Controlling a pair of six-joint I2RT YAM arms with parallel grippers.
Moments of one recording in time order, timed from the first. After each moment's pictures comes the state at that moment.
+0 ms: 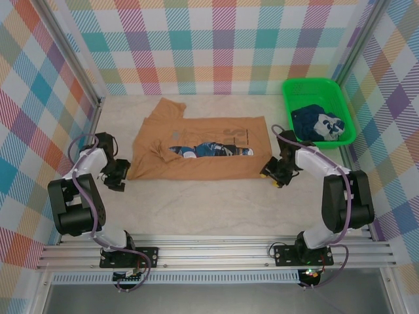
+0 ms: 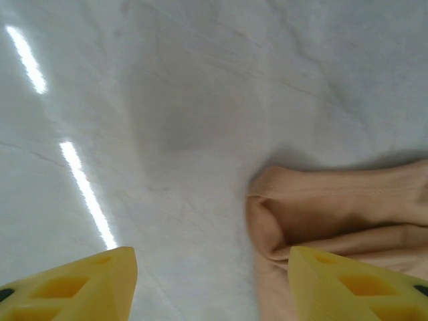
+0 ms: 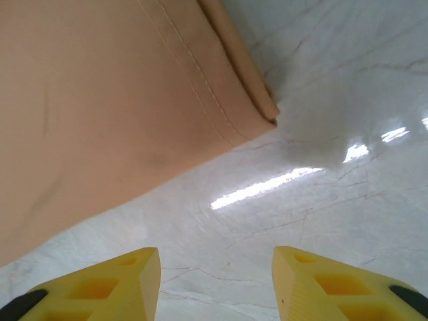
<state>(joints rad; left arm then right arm) 0.23 1.57 1.00 -0.84 0.10 -1.26 0.19 1.56 0.96 -0.80 -0.29 0.78</state>
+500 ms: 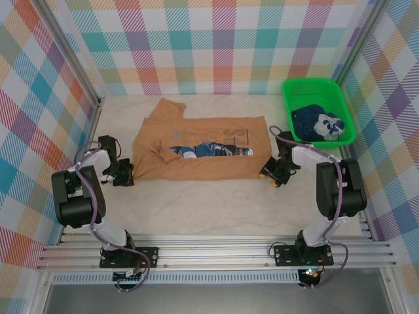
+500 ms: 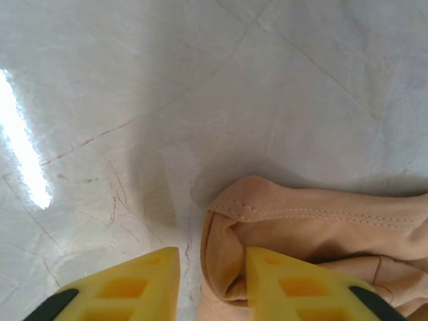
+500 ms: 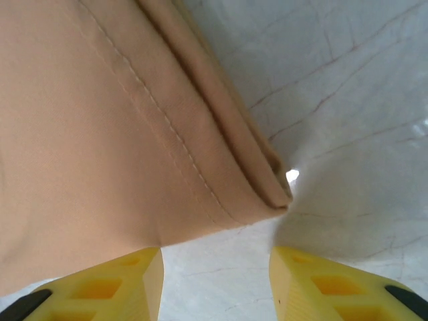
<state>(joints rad) 0.23 1.65 0.95 -0.70 0.21 -1.46 0.17 1.70 0.98 -0.72 -0.28 0.77</state>
